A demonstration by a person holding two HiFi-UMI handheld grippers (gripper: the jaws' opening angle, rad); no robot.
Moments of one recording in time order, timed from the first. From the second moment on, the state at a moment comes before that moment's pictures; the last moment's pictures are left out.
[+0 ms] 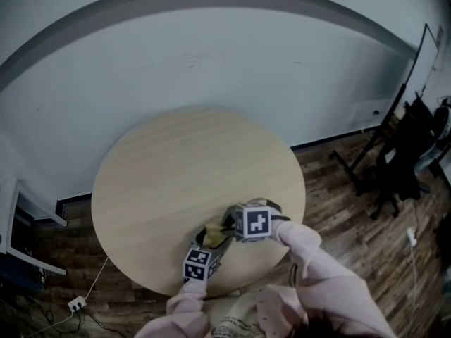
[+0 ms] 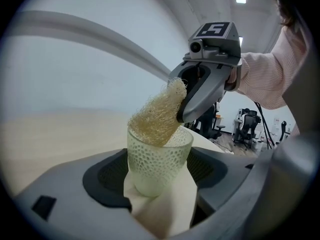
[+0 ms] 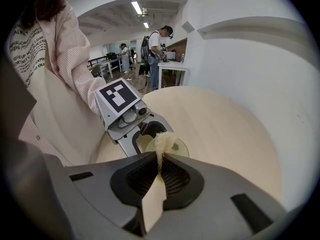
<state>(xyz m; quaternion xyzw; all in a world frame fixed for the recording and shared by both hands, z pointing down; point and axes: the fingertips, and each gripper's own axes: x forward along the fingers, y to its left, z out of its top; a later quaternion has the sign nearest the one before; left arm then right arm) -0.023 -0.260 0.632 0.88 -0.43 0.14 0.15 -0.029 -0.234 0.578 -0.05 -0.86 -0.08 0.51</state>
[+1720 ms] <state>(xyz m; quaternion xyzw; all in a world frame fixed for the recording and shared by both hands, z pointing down) -0.024 -0.256 0.633 0.87 -0.45 0.13 0.16 -0.041 -0.241 0.602 -0.14 -0.78 -0.12 0.60</state>
